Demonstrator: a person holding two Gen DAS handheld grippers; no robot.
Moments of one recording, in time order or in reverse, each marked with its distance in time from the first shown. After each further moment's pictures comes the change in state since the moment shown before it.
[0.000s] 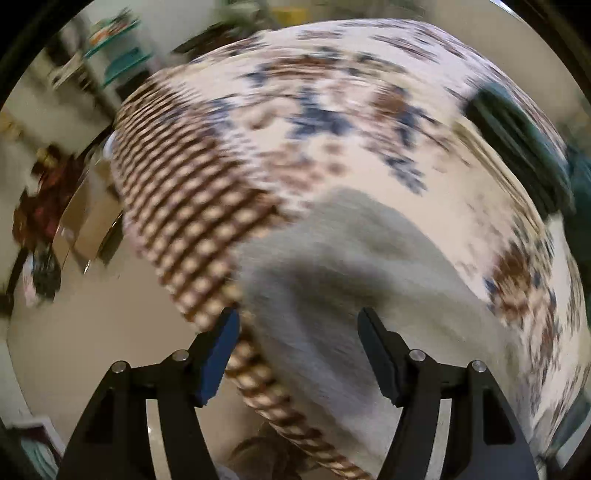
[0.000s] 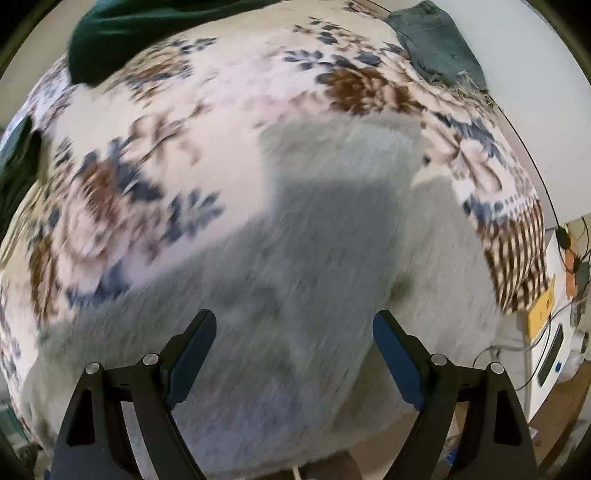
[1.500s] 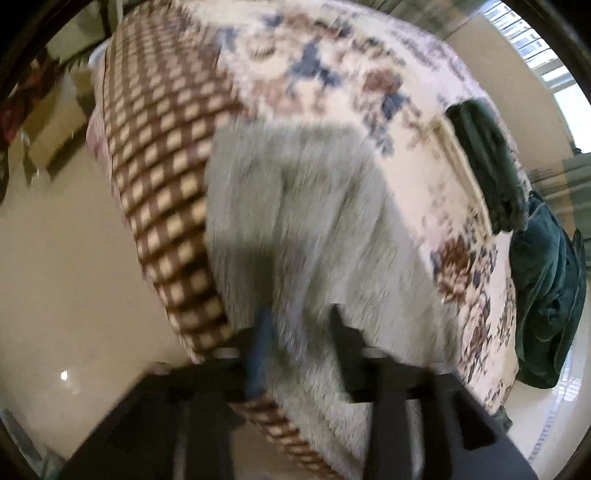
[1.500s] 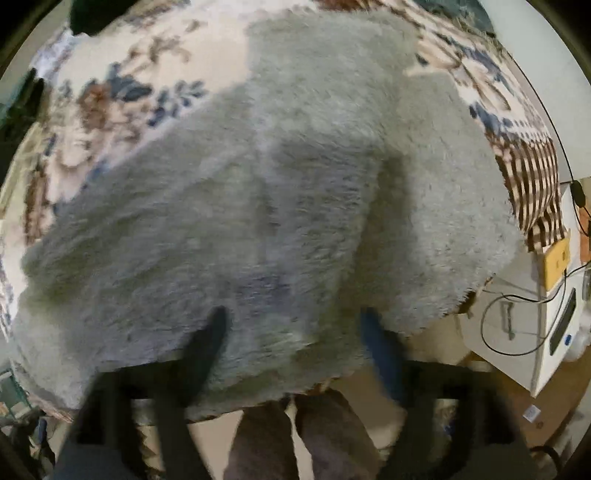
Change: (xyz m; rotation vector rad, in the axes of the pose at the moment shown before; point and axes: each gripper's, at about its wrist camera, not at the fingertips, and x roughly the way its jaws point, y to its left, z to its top) left arm 0.004 0.025 -0.048 -0.254 0.076 -0.262; right arm 0.001 -0.023 -0.122 -0.063 0.121 0.053
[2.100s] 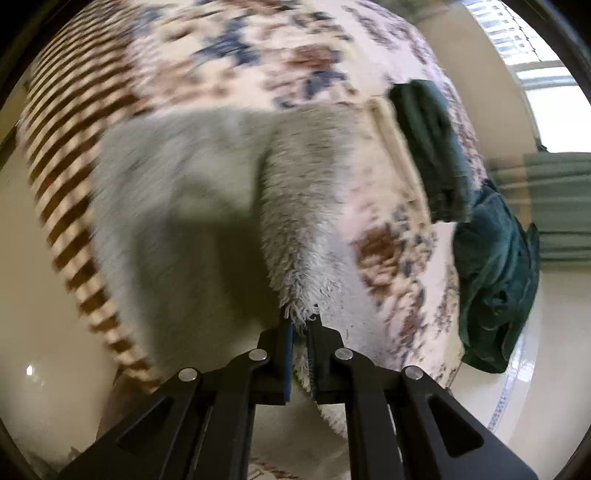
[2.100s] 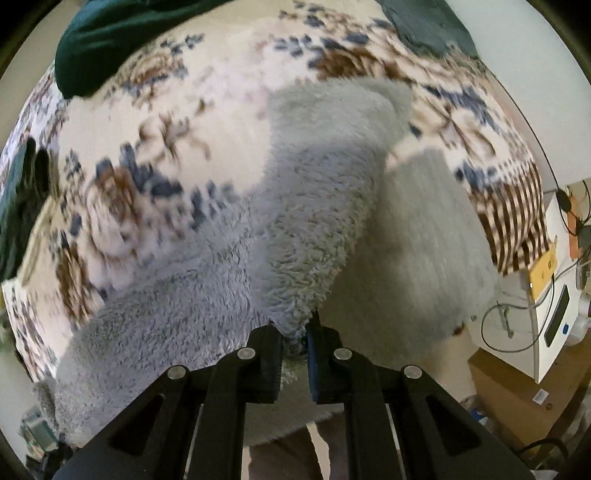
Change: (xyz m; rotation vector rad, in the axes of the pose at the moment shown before) left arm 0.015 -0.047 0.013 -0.050 0.152 -0.208; right arm -0.053 0.012 0.074 0.142 0.019 0.027
